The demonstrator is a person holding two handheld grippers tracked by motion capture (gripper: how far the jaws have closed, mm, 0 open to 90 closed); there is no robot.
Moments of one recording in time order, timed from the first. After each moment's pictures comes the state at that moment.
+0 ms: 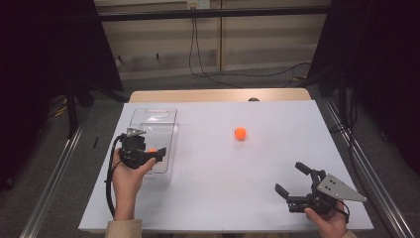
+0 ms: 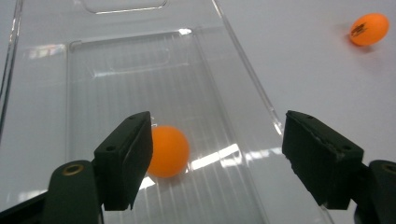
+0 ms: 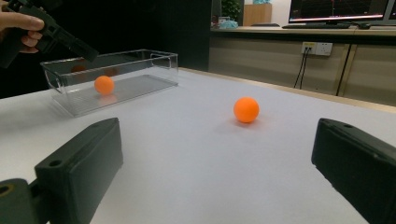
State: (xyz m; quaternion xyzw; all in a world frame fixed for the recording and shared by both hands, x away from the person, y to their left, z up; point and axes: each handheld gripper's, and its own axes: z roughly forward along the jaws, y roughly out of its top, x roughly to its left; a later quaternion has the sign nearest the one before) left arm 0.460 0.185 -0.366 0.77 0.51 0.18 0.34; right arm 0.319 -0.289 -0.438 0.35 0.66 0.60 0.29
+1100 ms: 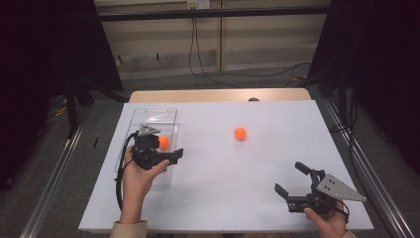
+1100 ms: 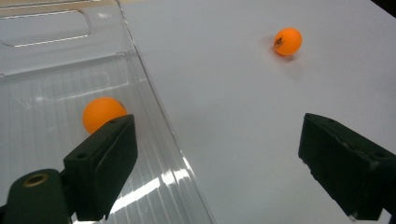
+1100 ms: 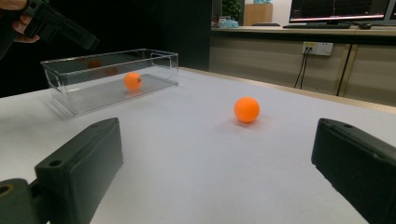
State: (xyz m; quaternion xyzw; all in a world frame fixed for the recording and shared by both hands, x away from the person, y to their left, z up) left arm 0.450 0.150 -0.352 0.78 0.47 0.14 0.39; right arm 0.319 -0.288 -0.438 0.35 0.66 0.60 0.29
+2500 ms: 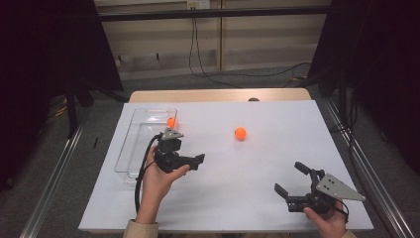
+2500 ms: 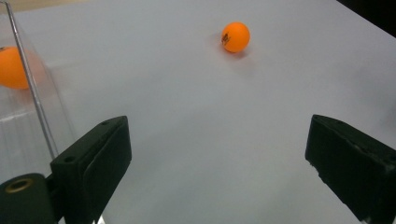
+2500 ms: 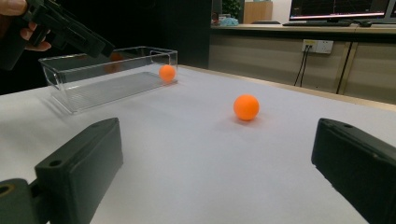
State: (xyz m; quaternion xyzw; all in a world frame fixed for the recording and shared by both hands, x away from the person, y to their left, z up) left arm 0.448 0.102 -0.367 0.81 0.41 0.11 0.40; right arm 0.320 -0.289 -0.440 0.35 0.66 0.59 0.29
